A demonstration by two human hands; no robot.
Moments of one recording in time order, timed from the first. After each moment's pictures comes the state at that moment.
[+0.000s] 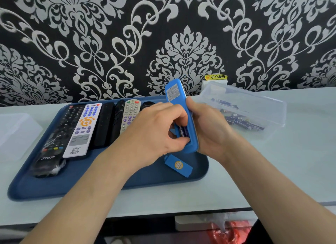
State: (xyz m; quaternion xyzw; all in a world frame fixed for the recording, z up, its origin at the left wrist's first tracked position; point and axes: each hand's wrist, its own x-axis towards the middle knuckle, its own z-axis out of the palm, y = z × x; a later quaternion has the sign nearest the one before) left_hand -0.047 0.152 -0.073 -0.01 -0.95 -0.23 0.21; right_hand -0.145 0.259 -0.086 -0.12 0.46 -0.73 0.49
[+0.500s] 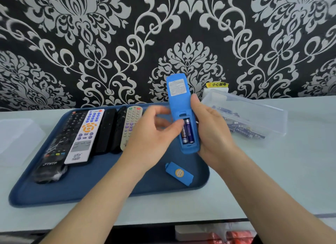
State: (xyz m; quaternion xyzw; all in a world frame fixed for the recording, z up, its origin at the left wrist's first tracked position) left_hand -0.050 0.163 -0.082 0.25 -0.78 -0.53 0.21; right_hand -0.138 0.254 -0.083 -0.14 0.51 -0.78 0.33
